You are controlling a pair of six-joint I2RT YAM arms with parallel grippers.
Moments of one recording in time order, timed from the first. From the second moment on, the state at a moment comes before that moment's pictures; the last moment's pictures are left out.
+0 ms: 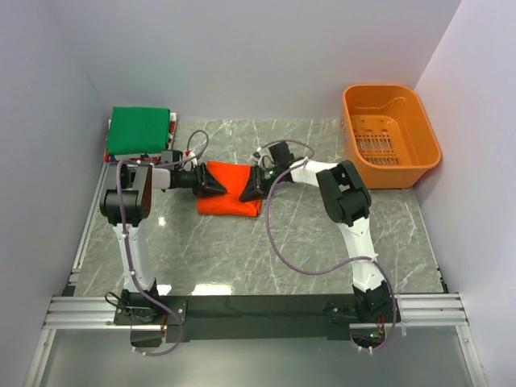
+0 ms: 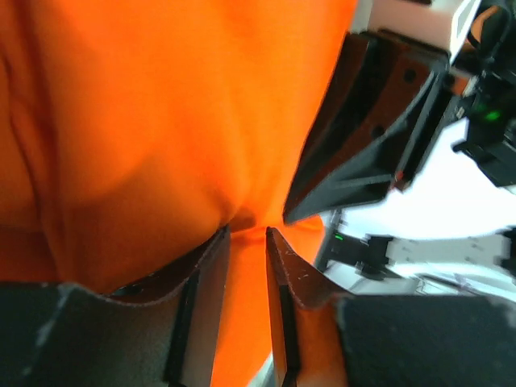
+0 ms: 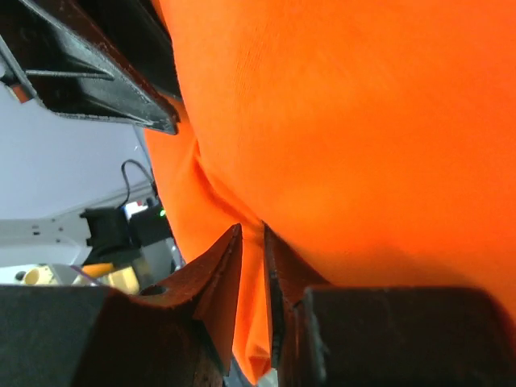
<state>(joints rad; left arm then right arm) -0.06 2.12 1.16 0.05 1.00 -0.55 0.47 2.34 1.59 -0.20 -0.89 0.59</state>
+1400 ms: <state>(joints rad) 0.06 1.94 0.99 -0.23 1.10 -0.29 0.40 2.25 1.48 -0.34 -0.89 0.48</state>
